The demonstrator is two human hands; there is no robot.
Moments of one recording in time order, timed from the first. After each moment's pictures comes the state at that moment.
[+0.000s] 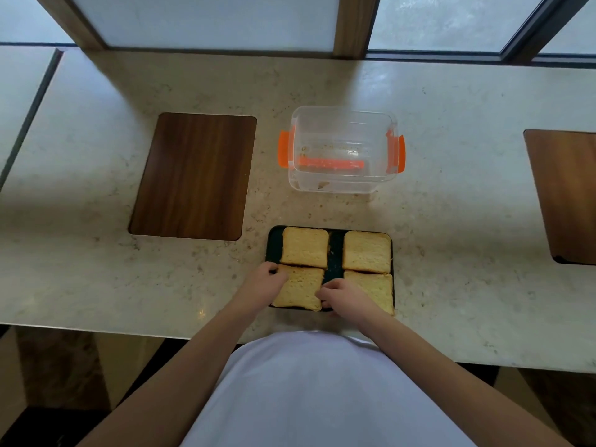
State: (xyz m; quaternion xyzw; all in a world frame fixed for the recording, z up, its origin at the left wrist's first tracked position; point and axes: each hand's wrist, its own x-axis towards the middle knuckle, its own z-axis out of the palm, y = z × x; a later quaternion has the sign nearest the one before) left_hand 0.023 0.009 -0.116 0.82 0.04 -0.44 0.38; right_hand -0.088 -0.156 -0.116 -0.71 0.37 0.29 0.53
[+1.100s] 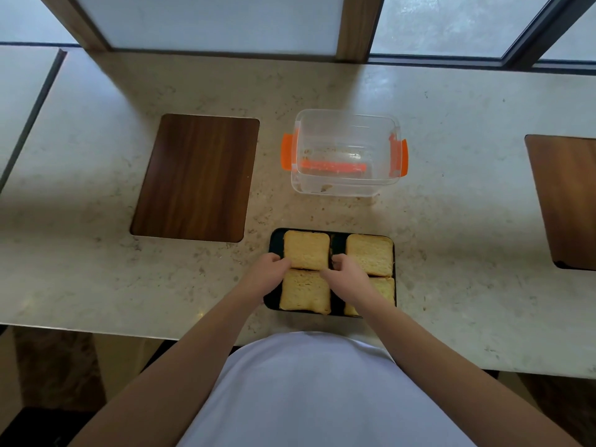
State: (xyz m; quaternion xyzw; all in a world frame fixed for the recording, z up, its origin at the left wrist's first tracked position) left_hand 0.045 -0.007 -0.108 0.80 0.04 -0.46 0.39; right_hand -0.053 -0.166 -0.111 -0.75 0.39 0.22 0.50
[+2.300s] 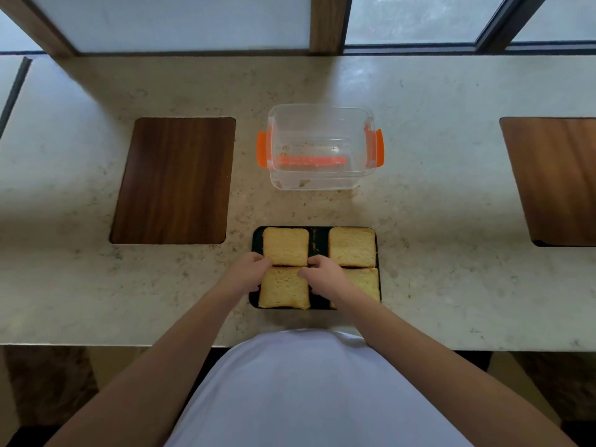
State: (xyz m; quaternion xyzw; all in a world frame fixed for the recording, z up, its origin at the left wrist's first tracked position) left_hand 0.050 -0.007 -0.110 0.82 0.01 -0.46 0.34; right_hand -0.054 -0.158 -0.116 -0.68 0.40 0.24 0.56
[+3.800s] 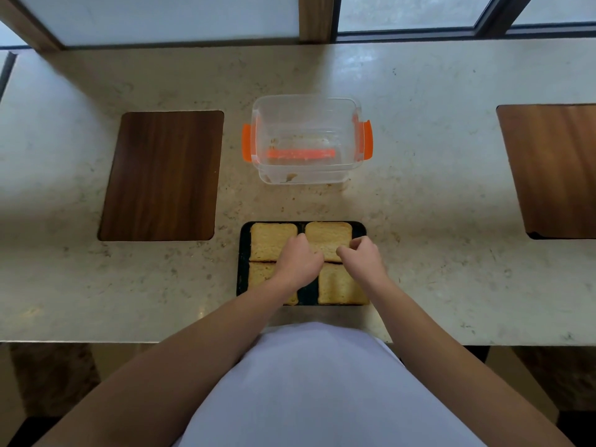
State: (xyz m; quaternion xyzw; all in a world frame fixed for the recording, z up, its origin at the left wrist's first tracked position) left_hand -0.003 -0.117 -0.107 0.88 -0.12 -0.37 0.26; right_hand -0.081 -0.235 -0.117 -0.71 0.50 0.13 0.48
